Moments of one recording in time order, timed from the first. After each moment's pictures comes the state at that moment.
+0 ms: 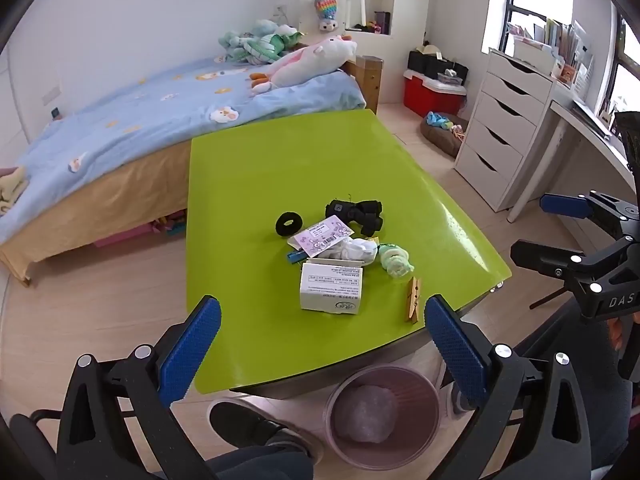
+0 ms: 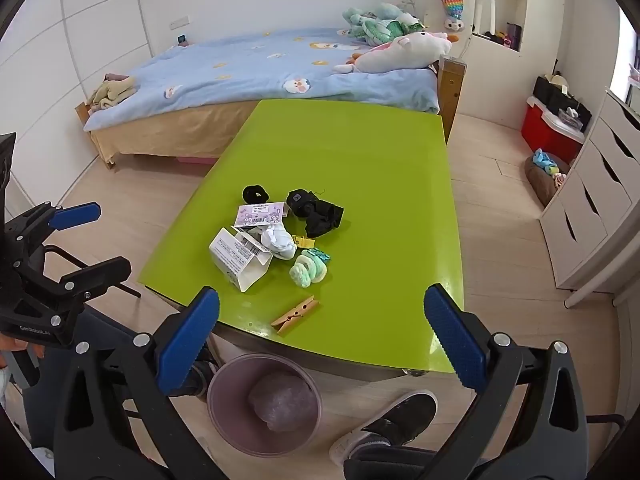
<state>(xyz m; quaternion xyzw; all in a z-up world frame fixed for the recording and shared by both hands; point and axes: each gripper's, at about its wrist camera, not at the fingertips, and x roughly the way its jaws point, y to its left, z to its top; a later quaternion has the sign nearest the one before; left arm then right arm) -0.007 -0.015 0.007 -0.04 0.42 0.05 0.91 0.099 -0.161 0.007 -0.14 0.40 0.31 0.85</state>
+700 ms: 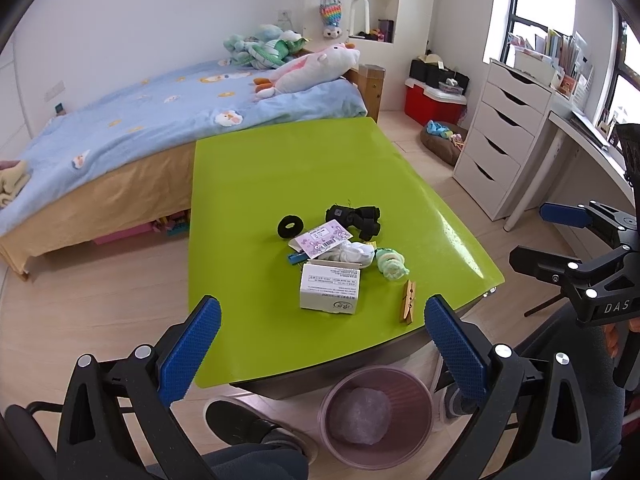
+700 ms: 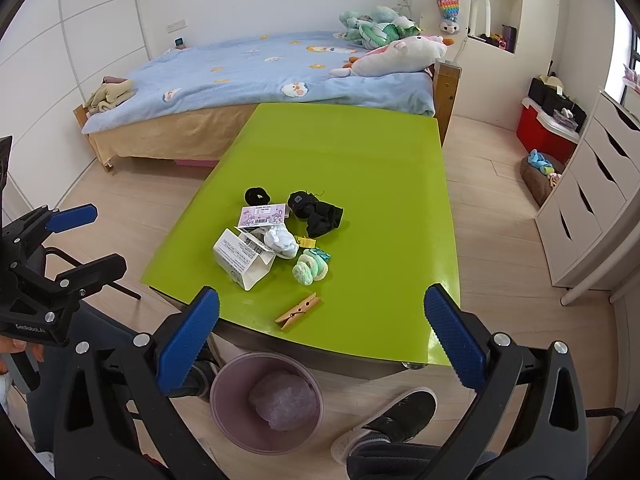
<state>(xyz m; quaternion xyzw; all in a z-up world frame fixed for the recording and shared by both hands) -0.017 -0.015 0.014 -0.05 0.41 0.06 0.91 0.092 -0.164 0.016 -0.14 0.40 0.30 0.85</state>
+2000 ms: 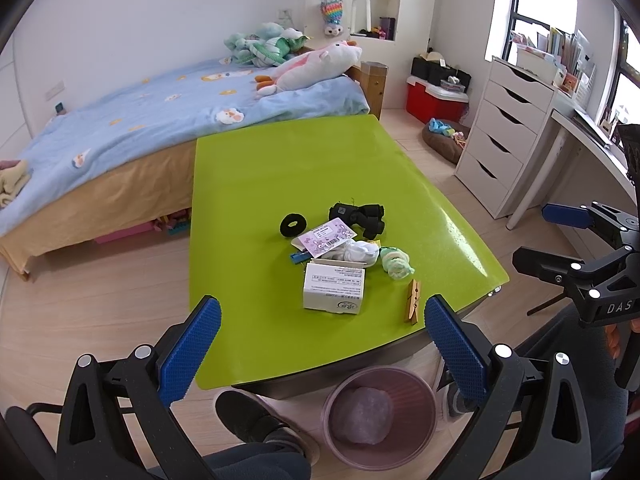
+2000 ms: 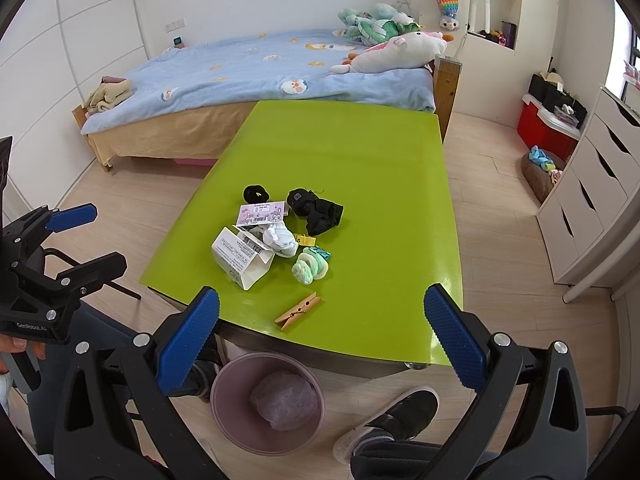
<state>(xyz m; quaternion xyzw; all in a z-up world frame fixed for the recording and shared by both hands) -0.015 -0.012 0.012 -0.05 0.41 0.05 0.91 0.093 -0.164 0.016 -0.14 0.41 0.30 0.85</state>
